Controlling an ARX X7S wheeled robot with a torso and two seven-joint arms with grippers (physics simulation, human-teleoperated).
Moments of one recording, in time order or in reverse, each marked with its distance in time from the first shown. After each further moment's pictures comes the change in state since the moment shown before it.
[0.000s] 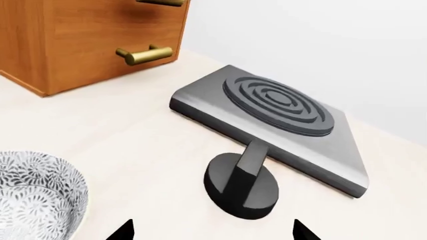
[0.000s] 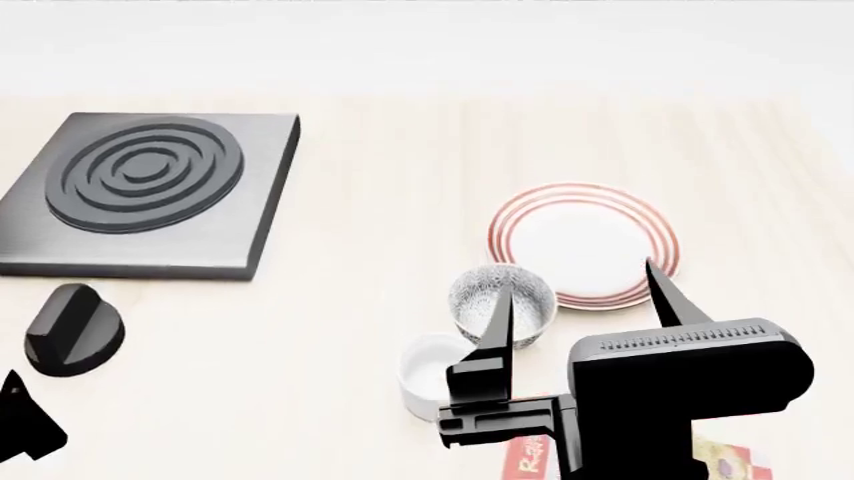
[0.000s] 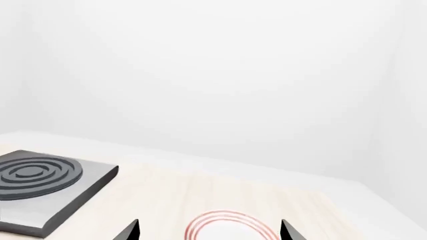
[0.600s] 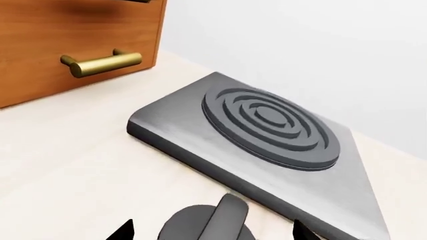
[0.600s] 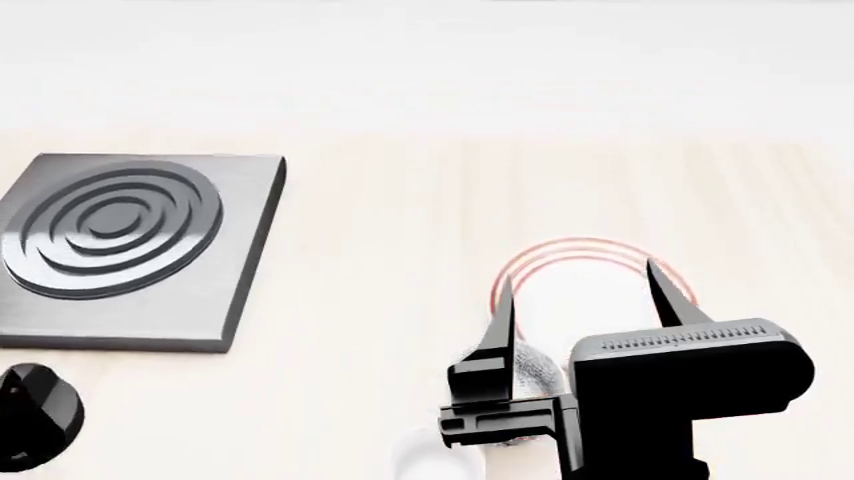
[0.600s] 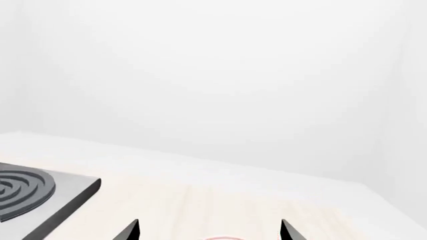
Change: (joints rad) left arm 0.001 -0.005 0.006 0.000 -0.010 0.004 -0.006; right arm 0.001 0.008 -0.003 0.007 0.013 -0.005 0.011
